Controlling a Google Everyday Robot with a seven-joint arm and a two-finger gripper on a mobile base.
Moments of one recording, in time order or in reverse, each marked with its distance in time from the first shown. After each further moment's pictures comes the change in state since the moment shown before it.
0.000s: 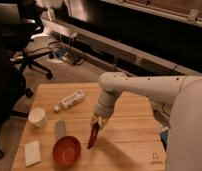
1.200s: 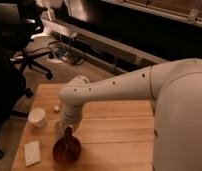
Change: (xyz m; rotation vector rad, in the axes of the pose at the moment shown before) arm 0.055 0.121 0.039 0.022 -0.214 -0.388
